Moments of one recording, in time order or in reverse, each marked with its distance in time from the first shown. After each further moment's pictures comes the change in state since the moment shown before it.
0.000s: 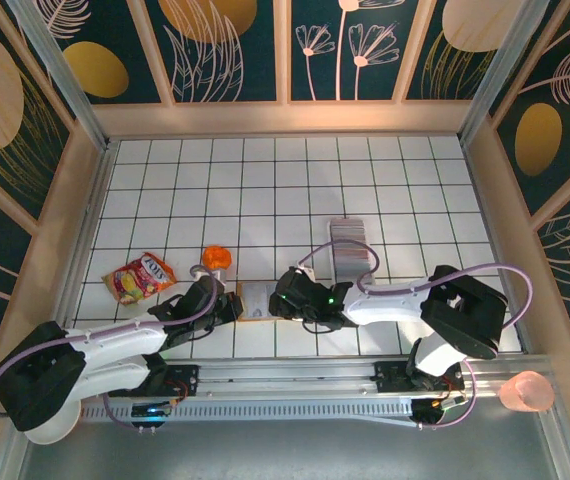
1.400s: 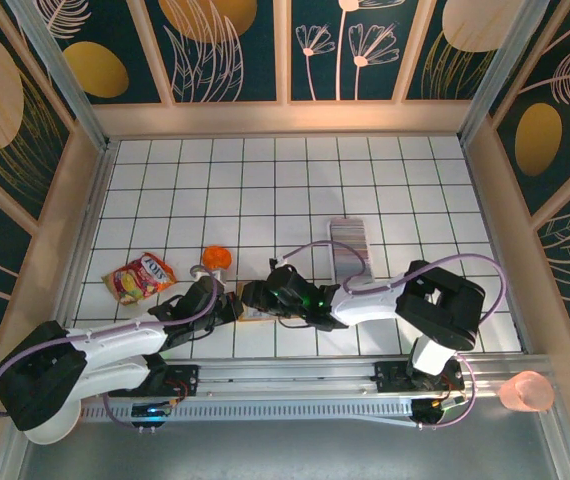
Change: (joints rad) left arm 0.000 0.003 -0.008 0.020 0.003 -0.005; right arm 0.015 0.124 0.006 0.480 -0.104 0.106
